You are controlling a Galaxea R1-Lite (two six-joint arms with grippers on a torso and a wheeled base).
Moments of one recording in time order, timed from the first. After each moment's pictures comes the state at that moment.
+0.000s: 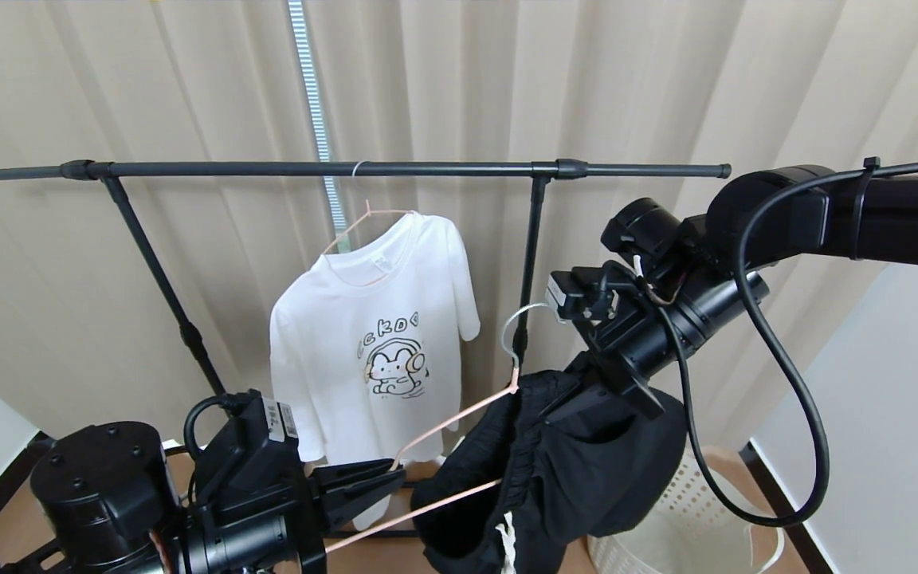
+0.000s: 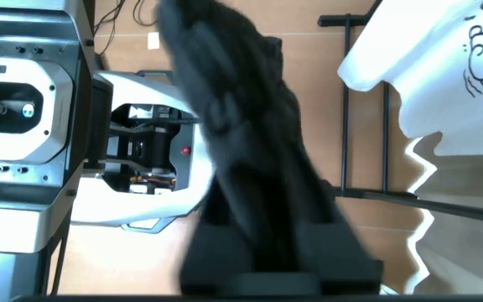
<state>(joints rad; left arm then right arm) -0.52 1.82 -0.09 -1.57 -0.53 0.12 0.45 2.10 -1.83 0.99 0.72 -0.98</state>
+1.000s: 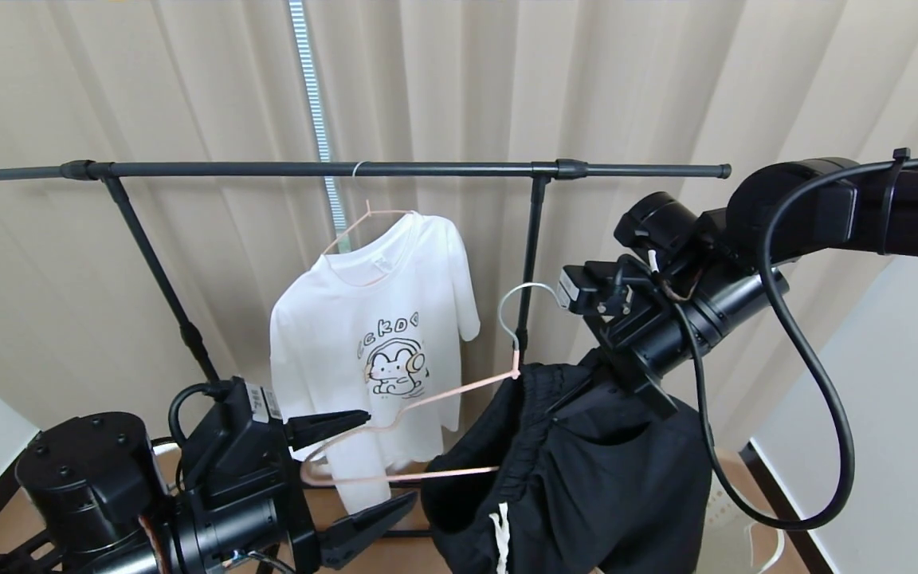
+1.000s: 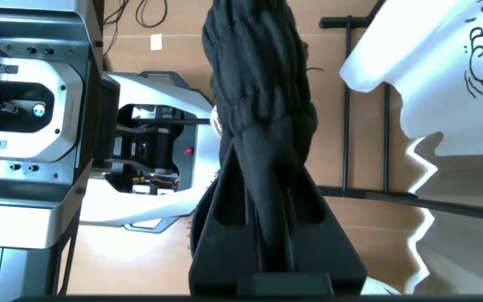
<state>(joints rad) -0.45 1.82 -0.10 -1.57 -0.53 0.10 0.44 2.06 -1.79 1.00 0.72 -0.98</state>
